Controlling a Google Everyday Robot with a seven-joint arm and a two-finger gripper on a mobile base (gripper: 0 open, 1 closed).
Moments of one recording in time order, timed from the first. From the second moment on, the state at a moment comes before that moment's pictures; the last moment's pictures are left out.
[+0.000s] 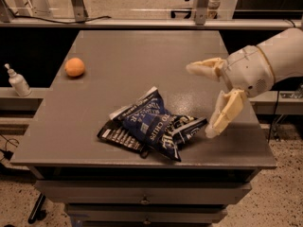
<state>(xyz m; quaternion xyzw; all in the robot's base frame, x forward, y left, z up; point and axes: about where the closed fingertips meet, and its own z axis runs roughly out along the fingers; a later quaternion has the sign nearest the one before) 0.456 -0.094 0.914 -0.65 0.59 0.32 0.34</state>
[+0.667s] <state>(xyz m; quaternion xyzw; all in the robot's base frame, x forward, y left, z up) 0.503 -0.136 0.976 -0.67 0.57 0.26 0.39</state>
